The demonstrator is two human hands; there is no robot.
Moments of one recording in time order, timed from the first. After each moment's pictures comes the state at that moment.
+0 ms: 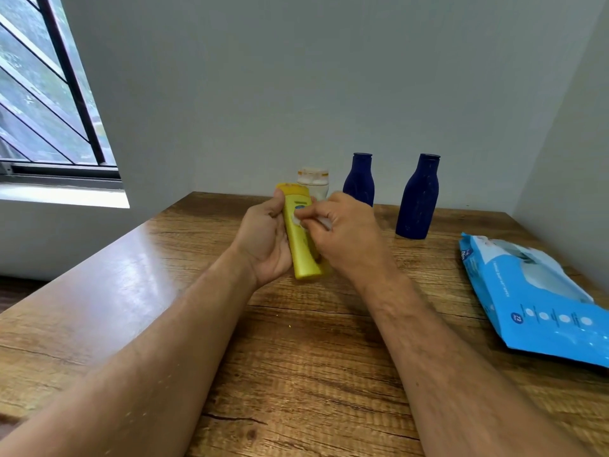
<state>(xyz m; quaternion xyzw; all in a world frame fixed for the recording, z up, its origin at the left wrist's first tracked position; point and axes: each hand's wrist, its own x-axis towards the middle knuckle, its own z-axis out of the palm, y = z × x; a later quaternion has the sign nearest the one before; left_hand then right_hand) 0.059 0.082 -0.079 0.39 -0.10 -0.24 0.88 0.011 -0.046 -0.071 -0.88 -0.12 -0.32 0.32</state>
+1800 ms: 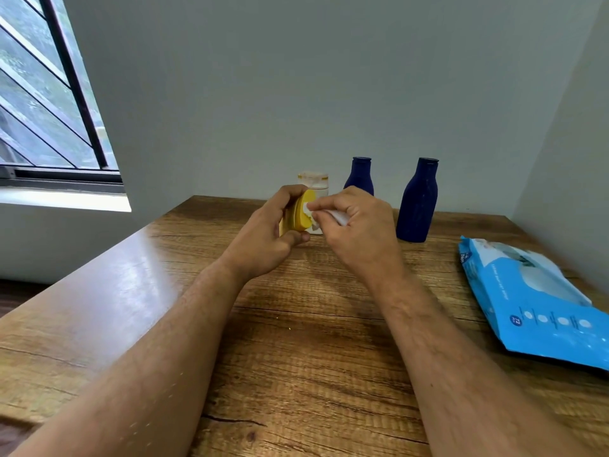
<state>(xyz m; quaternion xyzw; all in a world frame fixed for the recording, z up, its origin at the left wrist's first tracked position) 0.065 0.104 -0.082 0.81 -0.34 0.13 0.46 0.008 -0.057 -0.067 -0.83 -0.12 -0.38 0.39</state>
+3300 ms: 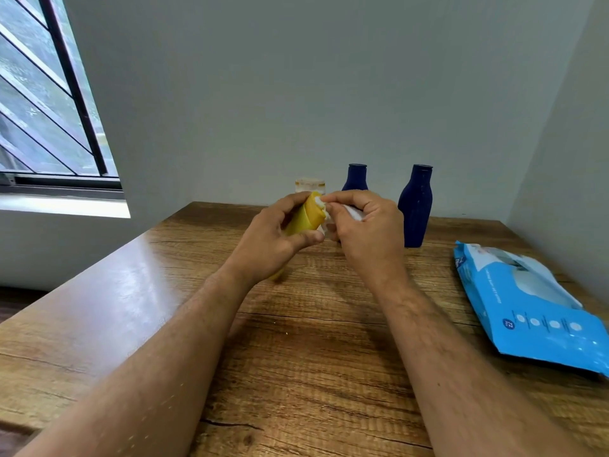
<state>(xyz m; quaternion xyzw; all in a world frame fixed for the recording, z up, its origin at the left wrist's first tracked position) 0.059 0.091 -0.079 0.81 -0.30 0.13 0.49 0.005 -0.061 -0.064 -0.74 -0.06 -0.39 0.54</state>
